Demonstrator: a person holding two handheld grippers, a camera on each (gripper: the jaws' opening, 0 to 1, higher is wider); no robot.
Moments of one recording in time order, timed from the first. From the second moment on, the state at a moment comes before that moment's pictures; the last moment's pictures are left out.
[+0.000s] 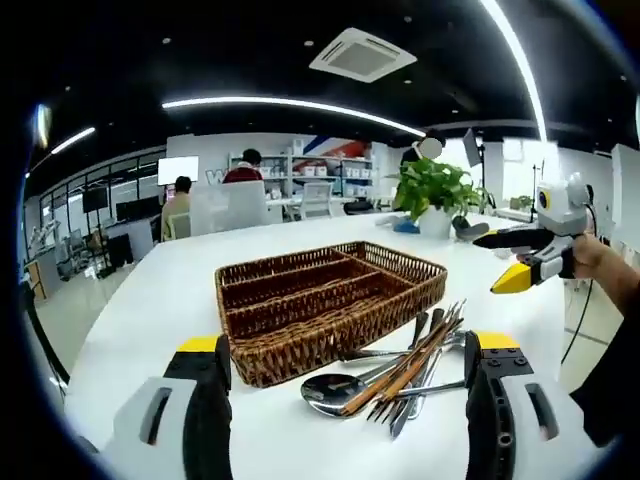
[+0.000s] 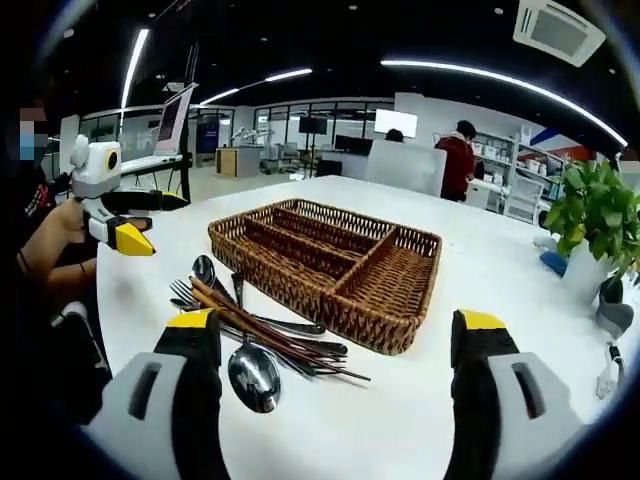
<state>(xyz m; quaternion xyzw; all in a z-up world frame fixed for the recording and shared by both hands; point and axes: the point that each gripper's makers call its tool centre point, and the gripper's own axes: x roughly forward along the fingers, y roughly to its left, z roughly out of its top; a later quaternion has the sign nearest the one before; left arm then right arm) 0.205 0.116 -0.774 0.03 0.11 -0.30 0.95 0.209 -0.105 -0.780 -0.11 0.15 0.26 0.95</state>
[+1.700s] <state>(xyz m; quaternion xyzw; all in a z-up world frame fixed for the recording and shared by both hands) 0.202 0.115 -0.775 0.03 0.11 -0.31 0.94 0.201 -0.087 -0.786 -0.13 0.17 0.32 0.92</state>
